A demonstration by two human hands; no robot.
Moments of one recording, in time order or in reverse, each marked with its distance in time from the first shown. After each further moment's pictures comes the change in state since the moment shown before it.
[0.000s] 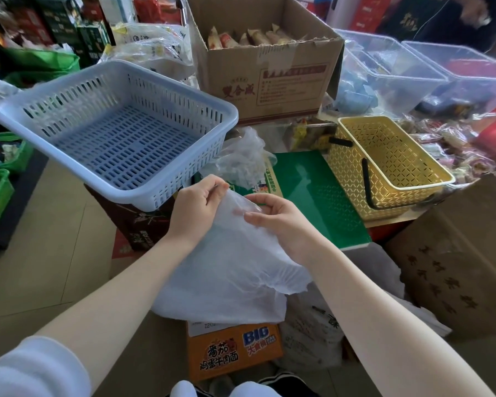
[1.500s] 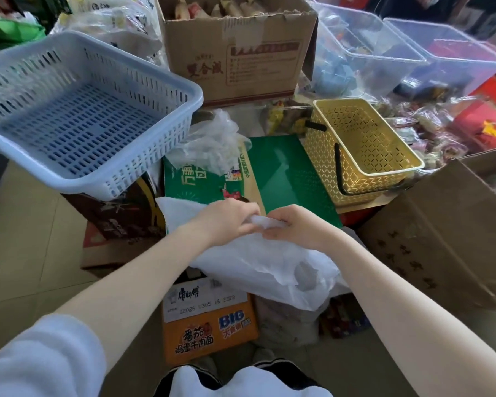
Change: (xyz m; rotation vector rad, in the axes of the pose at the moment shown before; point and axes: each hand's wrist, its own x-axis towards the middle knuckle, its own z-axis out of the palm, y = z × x) left_hand -0.001 0.046 0.082 0.258 -0.870 0.152; right_hand -0.026 0.011 -0.103 -0.934 -0.137 0.064
